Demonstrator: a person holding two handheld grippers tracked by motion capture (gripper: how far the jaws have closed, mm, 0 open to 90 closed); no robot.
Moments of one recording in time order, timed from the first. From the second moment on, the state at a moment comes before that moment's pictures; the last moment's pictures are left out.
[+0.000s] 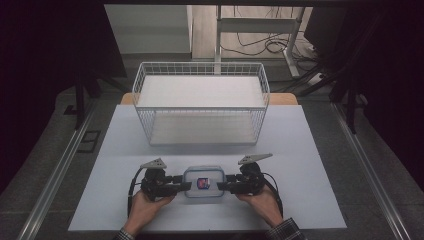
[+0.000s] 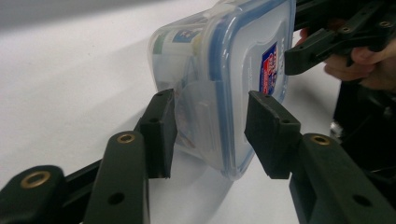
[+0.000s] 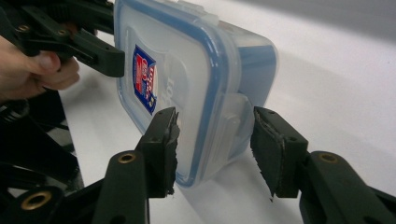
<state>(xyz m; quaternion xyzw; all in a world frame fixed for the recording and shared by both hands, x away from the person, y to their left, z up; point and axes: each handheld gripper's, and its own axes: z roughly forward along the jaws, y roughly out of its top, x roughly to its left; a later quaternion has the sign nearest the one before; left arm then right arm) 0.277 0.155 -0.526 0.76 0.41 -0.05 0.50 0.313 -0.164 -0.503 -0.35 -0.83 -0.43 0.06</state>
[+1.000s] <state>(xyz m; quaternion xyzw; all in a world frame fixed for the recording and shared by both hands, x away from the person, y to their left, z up) 0.289 0.172 -0.528 0.73 0.38 -0.12 0.55 0.318 -0.181 -0.499 -0.35 -0.79 -0.49 0.10</state>
